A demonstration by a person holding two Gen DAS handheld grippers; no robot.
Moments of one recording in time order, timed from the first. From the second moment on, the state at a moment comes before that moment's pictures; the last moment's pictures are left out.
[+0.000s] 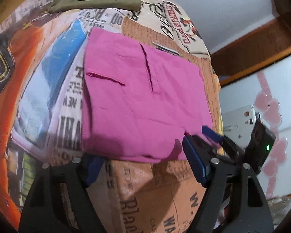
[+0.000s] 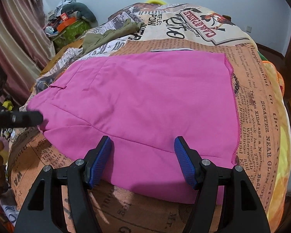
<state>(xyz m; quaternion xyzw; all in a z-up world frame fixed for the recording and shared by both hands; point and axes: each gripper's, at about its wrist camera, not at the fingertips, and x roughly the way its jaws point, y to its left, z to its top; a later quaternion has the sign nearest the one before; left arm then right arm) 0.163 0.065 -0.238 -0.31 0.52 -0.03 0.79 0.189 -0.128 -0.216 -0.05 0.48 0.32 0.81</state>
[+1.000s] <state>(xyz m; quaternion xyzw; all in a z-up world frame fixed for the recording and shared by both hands) 0.131 0.090 -0.176 -0.03 0.43 0.18 0.89 0.180 -0.142 -0.214 -0.02 0.49 0.31 0.81</state>
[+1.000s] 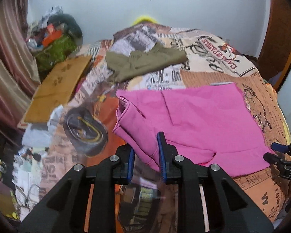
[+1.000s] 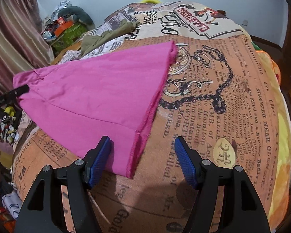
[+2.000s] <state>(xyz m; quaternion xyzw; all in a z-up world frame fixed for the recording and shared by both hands) 0.210 -0.047 -0.163 -0.06 0.45 -0.09 0.88 0.180 -0.153 -0.218 0.01 0.50 0.31 0.81</state>
